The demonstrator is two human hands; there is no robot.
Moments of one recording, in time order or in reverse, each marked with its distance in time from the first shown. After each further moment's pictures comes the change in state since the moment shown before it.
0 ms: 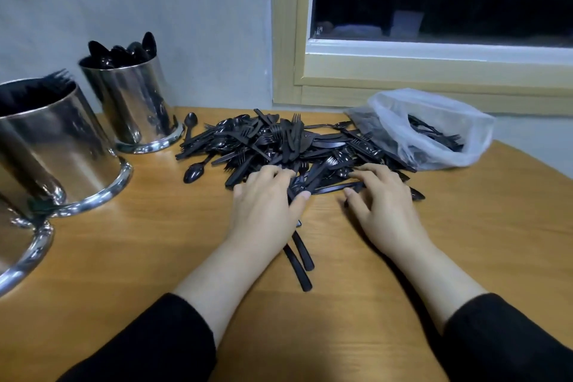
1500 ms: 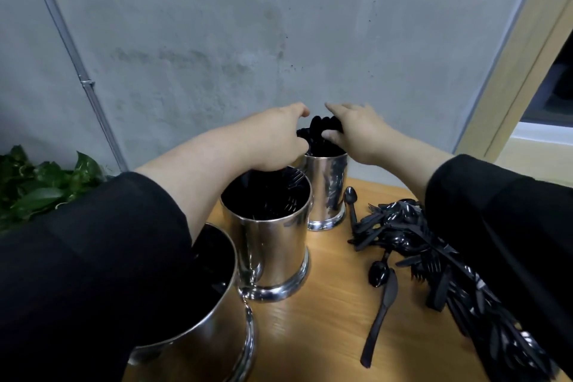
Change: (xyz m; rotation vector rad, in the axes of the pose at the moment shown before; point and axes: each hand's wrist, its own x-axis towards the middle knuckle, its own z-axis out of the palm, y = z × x) left_hand 0.118 -0.220 -0.301 0.104 -0.112 -0.130; right_hand 0.297 -0.355 0.099 -0.168 -0.317 -0.370
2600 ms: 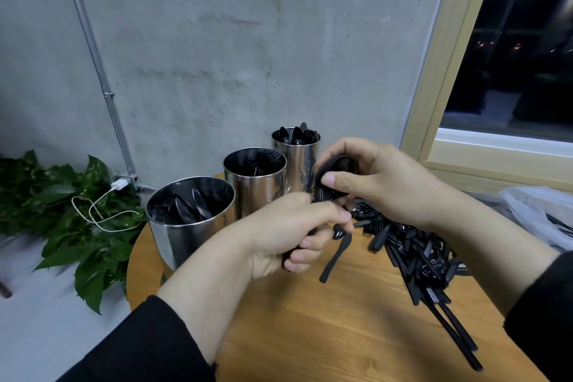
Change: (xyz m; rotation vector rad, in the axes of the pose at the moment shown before) left_hand -0.193 0.073 0.074 -1.148 -0.413 0.028; right_hand -0.267 -0.050 -0.094 0.906 -0.100 -0.250
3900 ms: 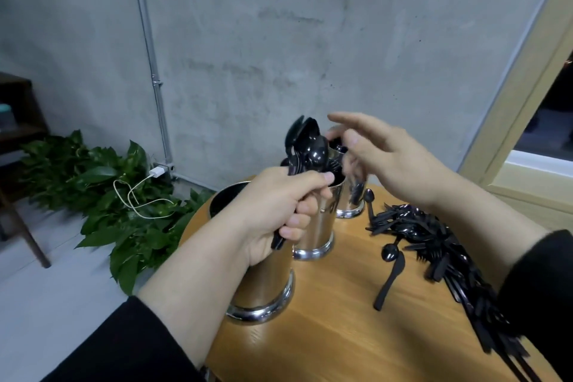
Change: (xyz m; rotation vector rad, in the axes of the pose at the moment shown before) left_hand -0.026 -0.001 -0.094 -0.241 0.387 0.110; right_hand 0.099 -0.007 0.045 -0.102 0.064 -0.070
